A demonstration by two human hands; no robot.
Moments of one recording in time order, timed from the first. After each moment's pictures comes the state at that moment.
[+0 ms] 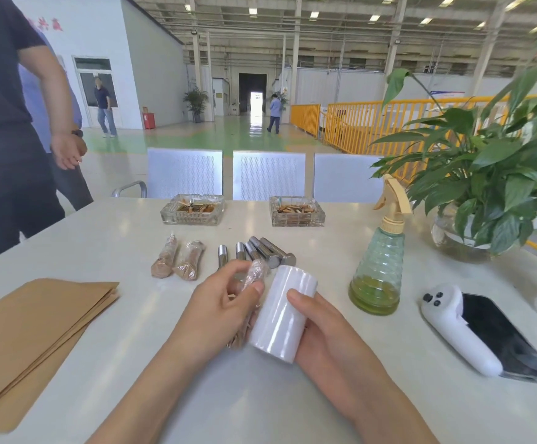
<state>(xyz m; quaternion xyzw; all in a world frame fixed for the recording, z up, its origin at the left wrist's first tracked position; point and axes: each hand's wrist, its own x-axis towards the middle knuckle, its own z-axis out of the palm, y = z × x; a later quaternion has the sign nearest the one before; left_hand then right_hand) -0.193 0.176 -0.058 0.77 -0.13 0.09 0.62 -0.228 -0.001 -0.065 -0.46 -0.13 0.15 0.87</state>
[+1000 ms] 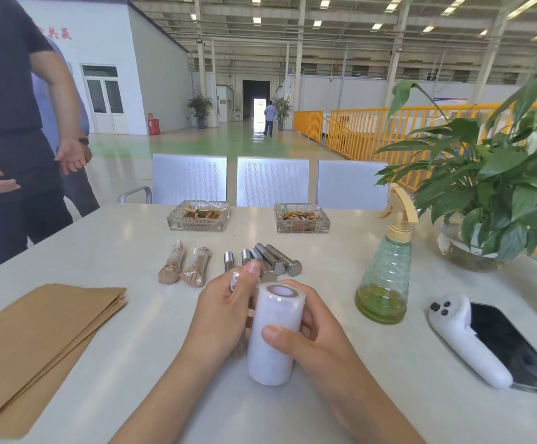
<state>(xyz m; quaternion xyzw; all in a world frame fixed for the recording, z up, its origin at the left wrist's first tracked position) -0.186 0.172 -0.057 0.76 -0.10 0.17 0.62 -0.227 0.010 -0.073 -0.67 -0.18 0.00 0.72</state>
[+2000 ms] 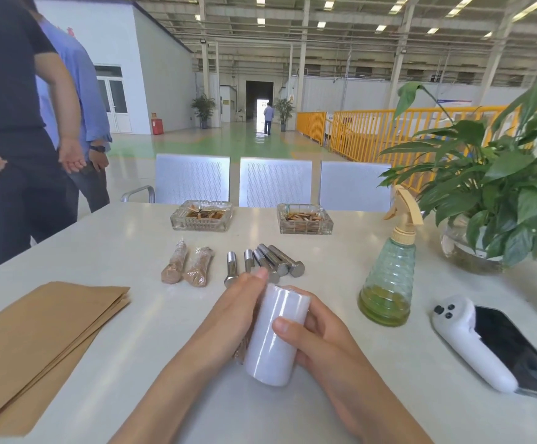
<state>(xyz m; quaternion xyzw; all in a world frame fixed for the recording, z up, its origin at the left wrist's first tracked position) -0.181 0.167 -0.050 0.76 -0.05 -0.02 0.65 -0.230 0.005 -0.068 -0.63 -0.14 0.06 0.76</state>
